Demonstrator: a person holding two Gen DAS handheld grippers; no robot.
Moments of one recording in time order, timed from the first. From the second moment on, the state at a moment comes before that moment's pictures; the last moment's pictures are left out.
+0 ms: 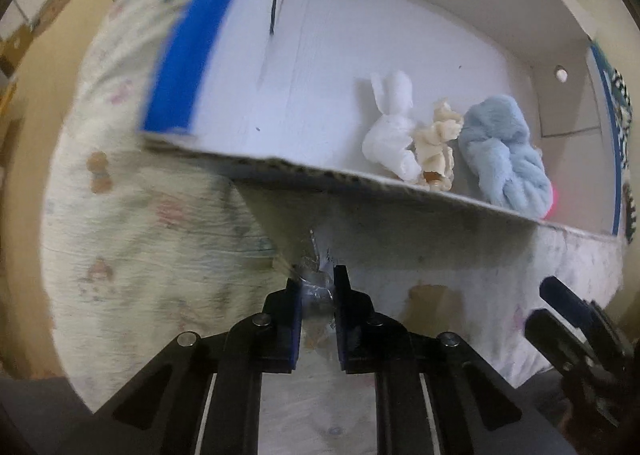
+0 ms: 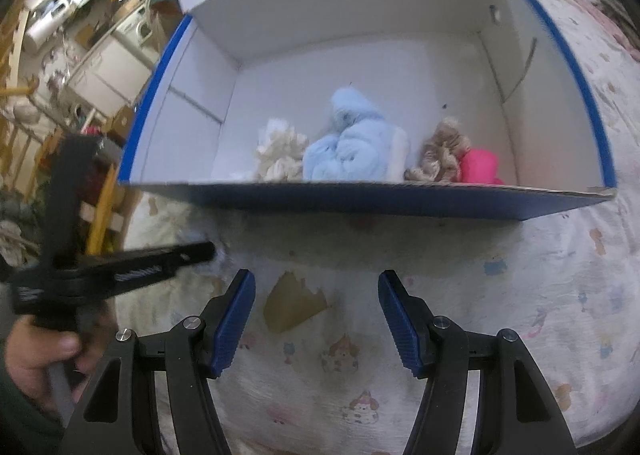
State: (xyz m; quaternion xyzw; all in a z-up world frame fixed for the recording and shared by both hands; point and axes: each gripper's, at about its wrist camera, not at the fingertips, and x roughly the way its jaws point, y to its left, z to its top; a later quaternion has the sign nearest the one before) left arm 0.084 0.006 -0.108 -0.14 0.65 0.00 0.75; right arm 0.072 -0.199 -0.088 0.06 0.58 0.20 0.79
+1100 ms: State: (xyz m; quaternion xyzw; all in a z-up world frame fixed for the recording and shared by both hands) left arm 0.054 0.016 -0.067 -0.05 0.61 0.01 0.79; right arm 0.046 -0.147 -0.129 -0.05 0.58 0.23 0.78
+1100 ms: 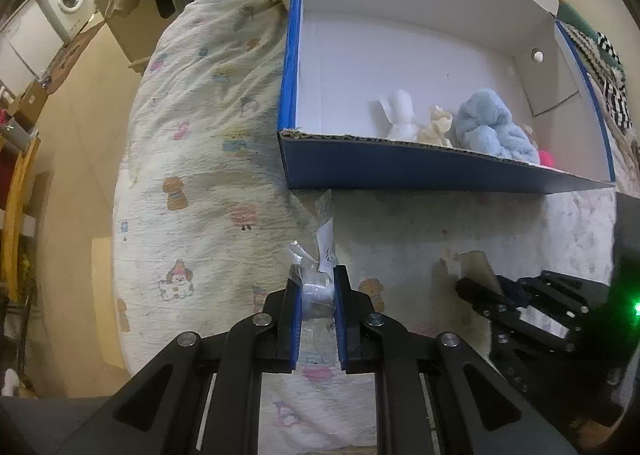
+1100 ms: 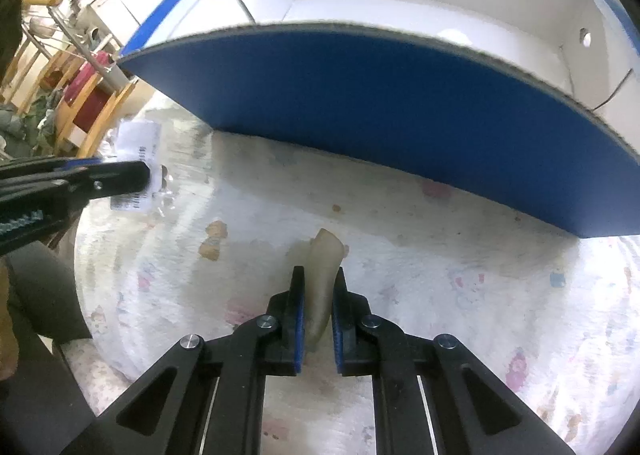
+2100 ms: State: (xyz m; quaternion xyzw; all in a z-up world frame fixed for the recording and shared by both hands) left arm 0.059 -0.019 0.041 0.00 0.48 -0.03 0.87; right arm 0.073 -0.236 0.018 0.09 0.46 0.24 0.85
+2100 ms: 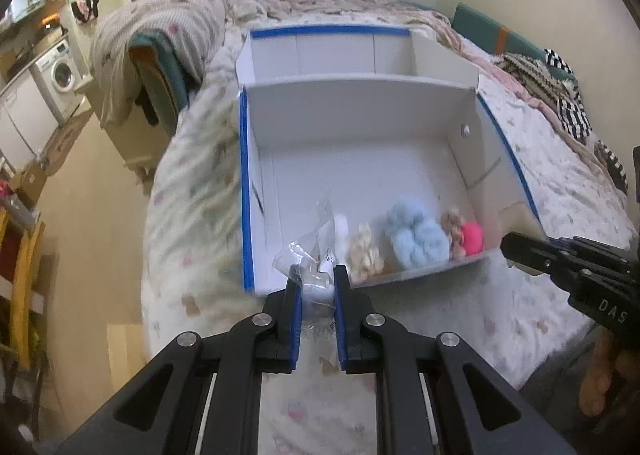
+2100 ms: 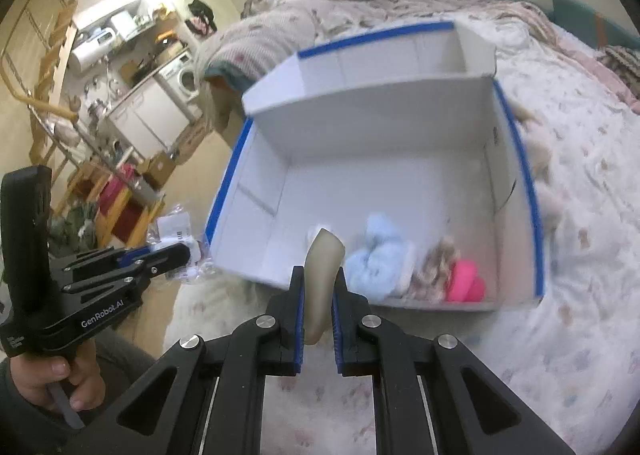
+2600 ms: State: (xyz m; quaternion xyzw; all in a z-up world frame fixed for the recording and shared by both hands) left arm 0.142 -0.044 0.004 -0.03 0.49 -0.07 0.87; right arm 0.151 -0.253 -0.031 0.11 0.51 0.18 0.84
